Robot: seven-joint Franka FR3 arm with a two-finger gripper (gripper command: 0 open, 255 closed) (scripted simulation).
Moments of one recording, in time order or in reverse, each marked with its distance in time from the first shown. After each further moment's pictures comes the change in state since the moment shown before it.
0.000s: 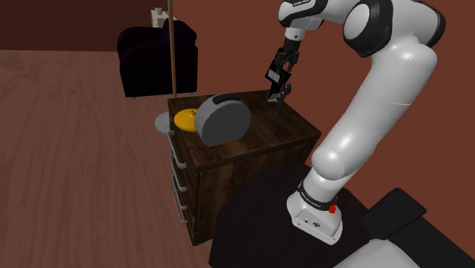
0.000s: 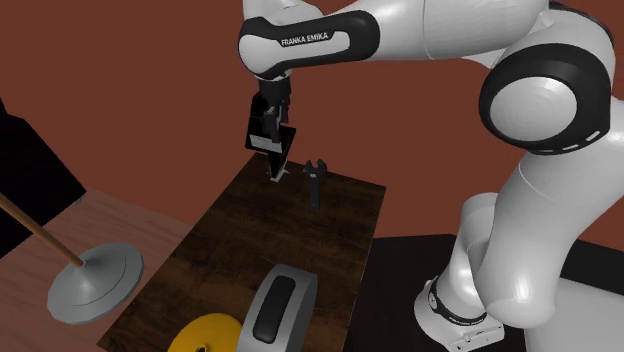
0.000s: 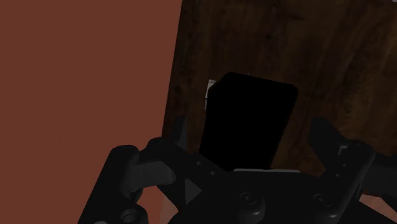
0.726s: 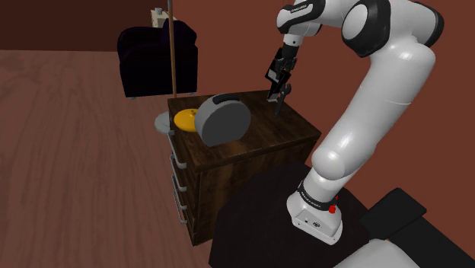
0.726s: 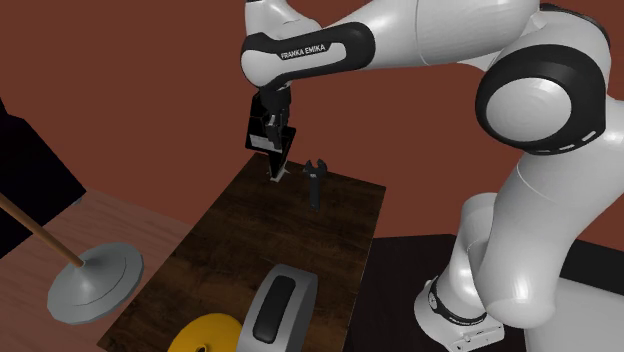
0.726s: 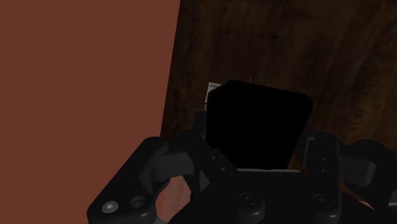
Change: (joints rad) arm -0.001 0.011 -0.001 -0.050 0.005 0.063 -0.002
